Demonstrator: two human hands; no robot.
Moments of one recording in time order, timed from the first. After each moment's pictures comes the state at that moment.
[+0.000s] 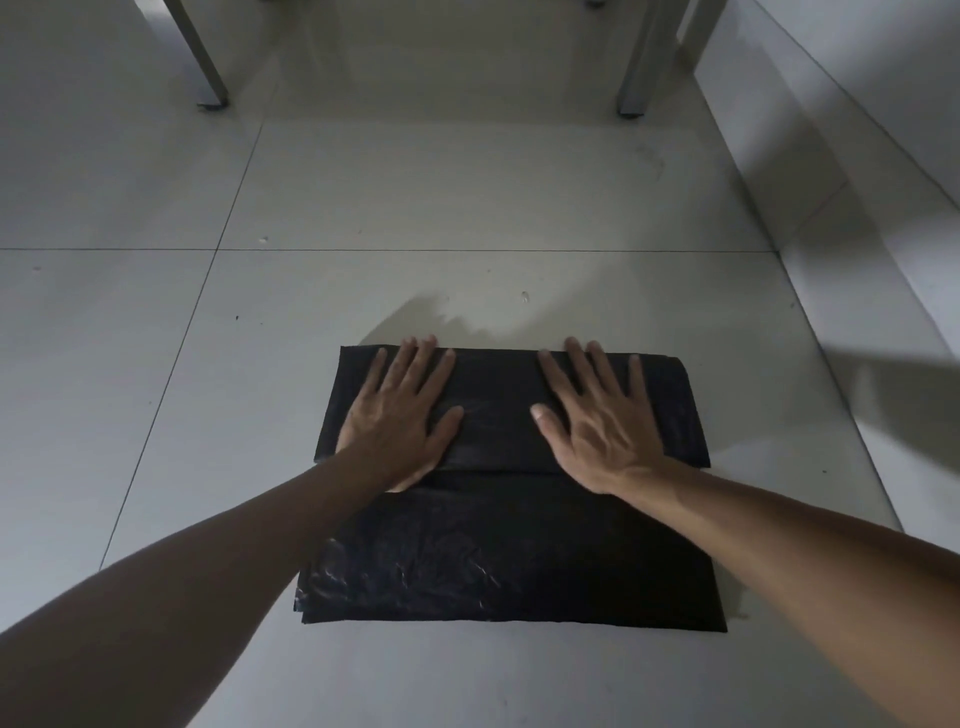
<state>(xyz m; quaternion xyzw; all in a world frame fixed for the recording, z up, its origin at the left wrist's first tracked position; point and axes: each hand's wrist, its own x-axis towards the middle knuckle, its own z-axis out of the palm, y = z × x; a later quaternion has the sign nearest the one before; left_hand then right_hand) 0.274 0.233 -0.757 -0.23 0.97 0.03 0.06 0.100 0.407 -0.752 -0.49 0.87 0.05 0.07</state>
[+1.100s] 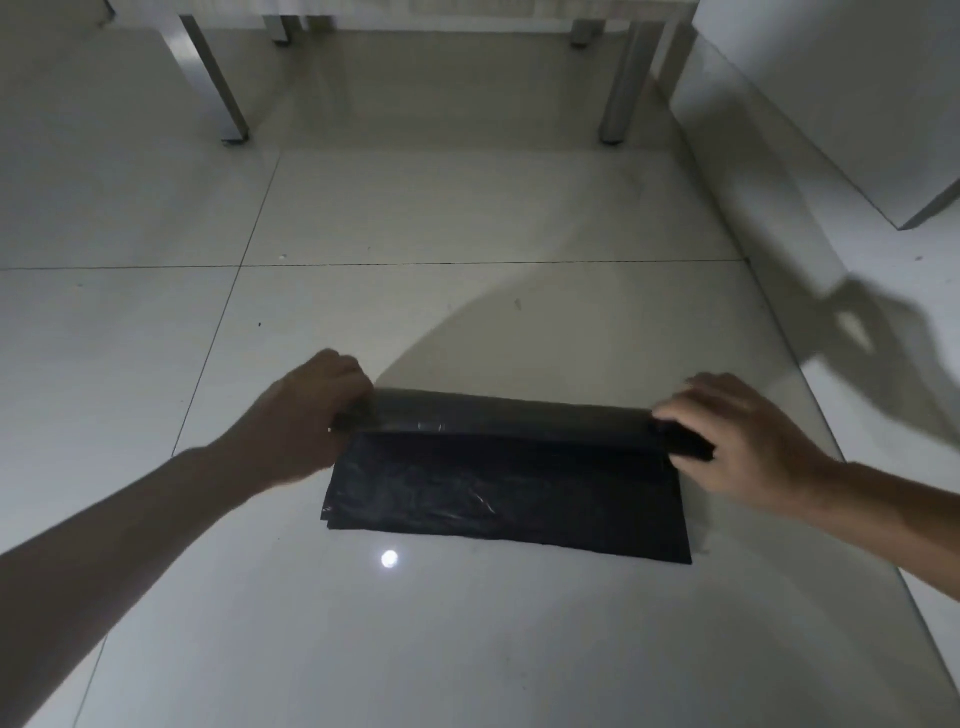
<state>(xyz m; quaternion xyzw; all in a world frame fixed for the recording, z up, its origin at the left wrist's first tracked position) 0.353 0.202 -0.667 -0.12 0.98 0.16 -0.06 0.062 0.517 -0.670 -0.66 0.74 -0.14 -0.04</state>
